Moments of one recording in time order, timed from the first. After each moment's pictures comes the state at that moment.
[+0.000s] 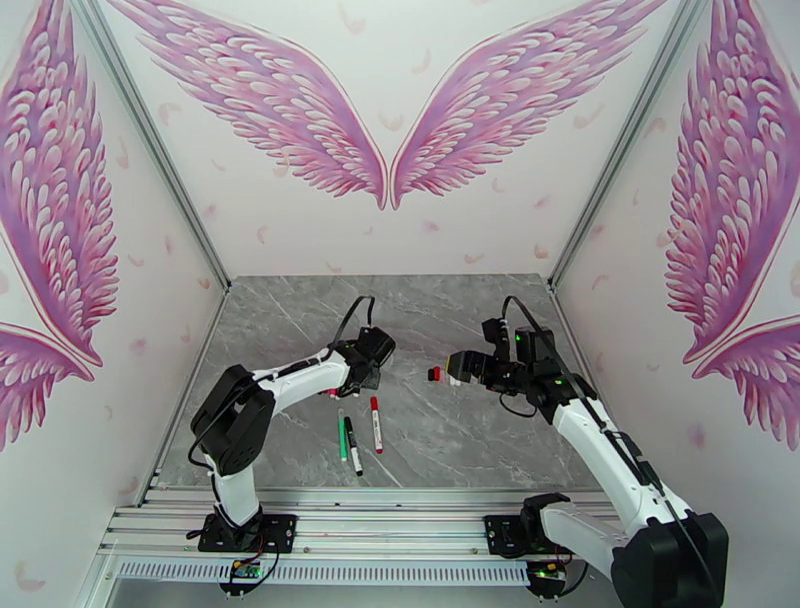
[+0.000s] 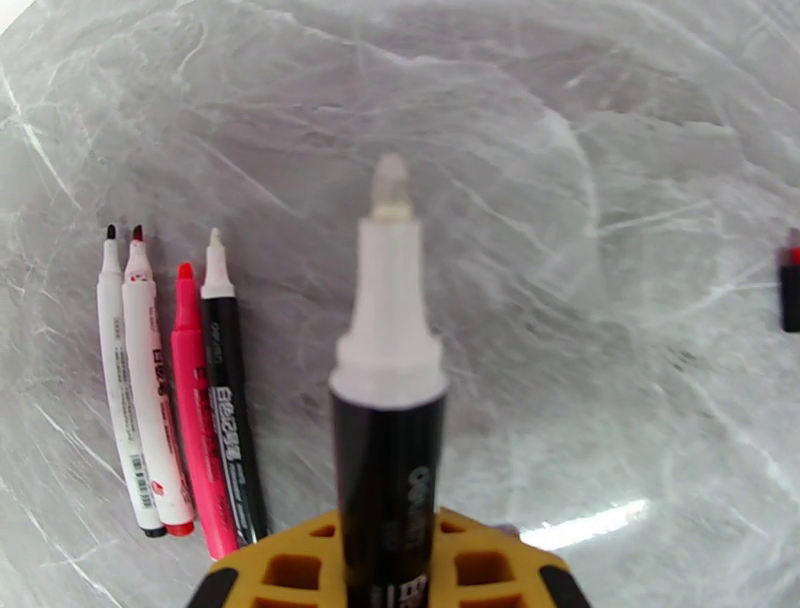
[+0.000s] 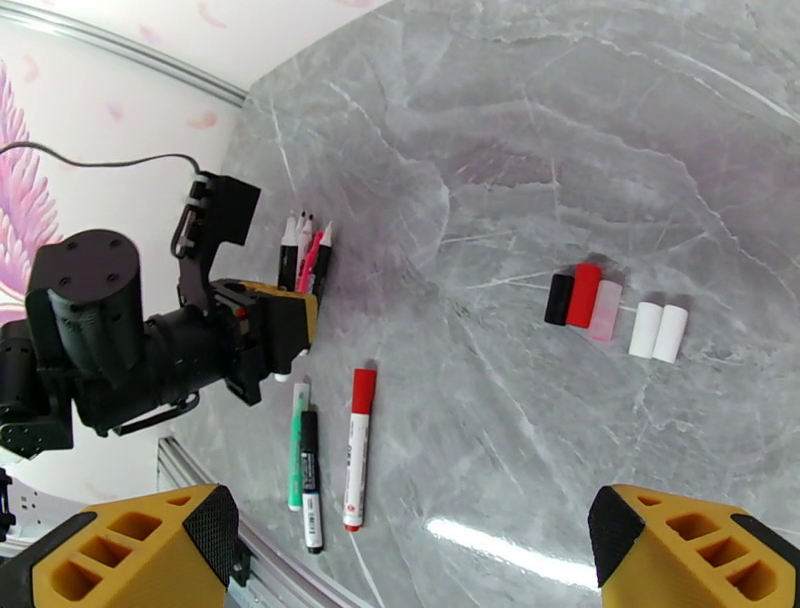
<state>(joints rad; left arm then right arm) -0.72 1.89 1.32 -0.66 -0.37 -0.50 0.14 1.10 0.85 -0.51 -0.57 0.41</state>
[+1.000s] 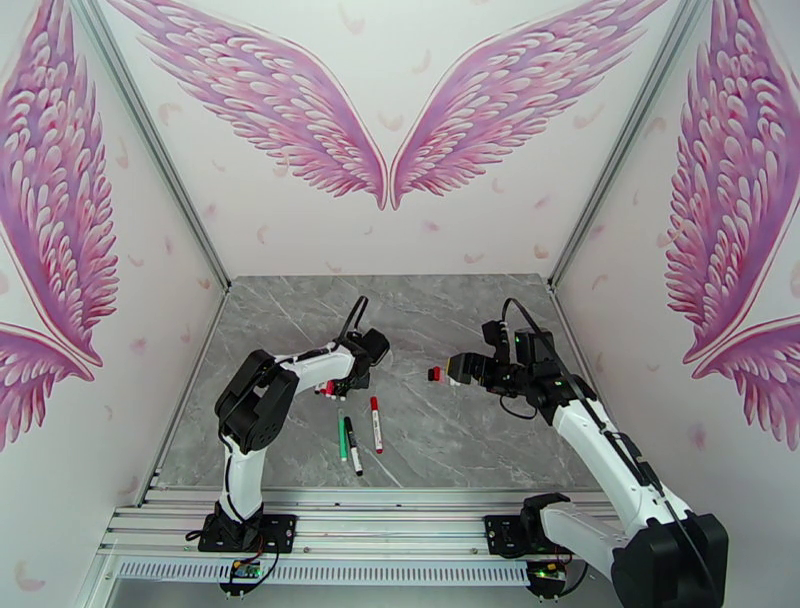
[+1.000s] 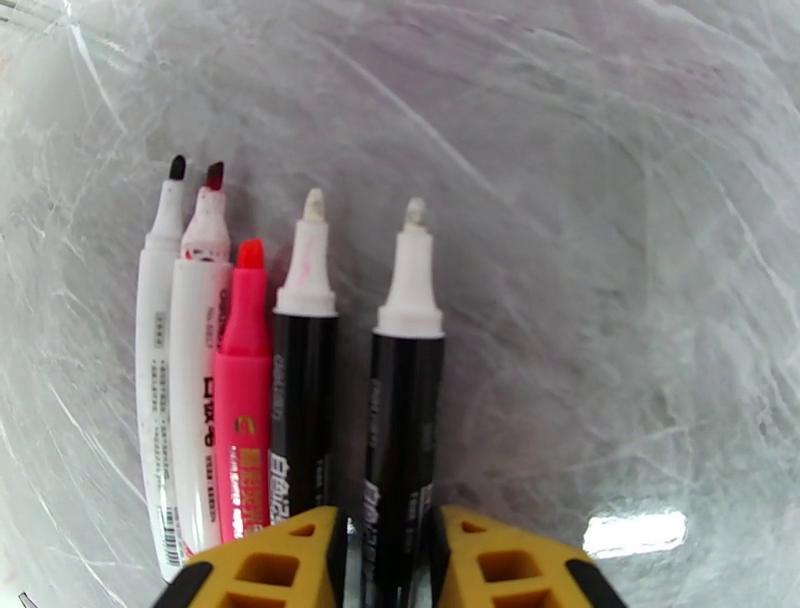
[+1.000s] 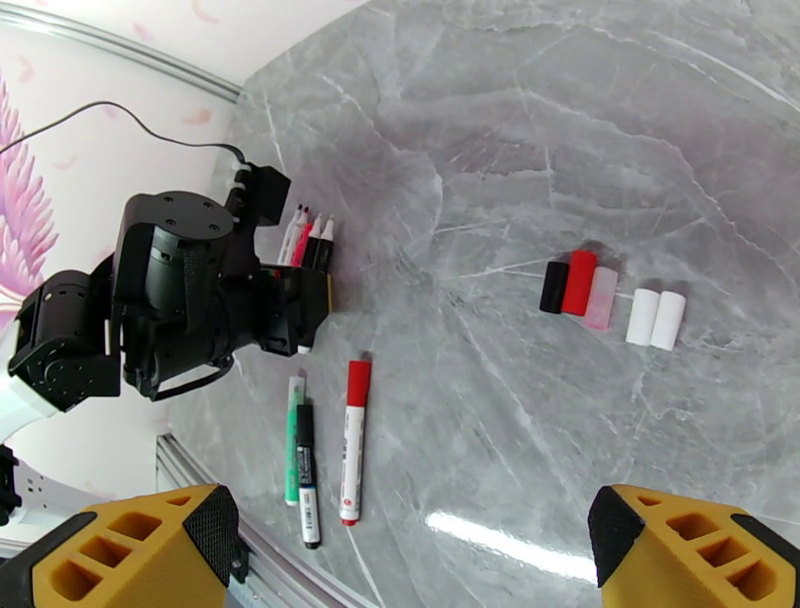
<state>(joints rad) -0.65 2.03 1.36 -0.71 -0.44 -0.58 0.14 1.09 0.84 -0.52 -0.57 0.41</state>
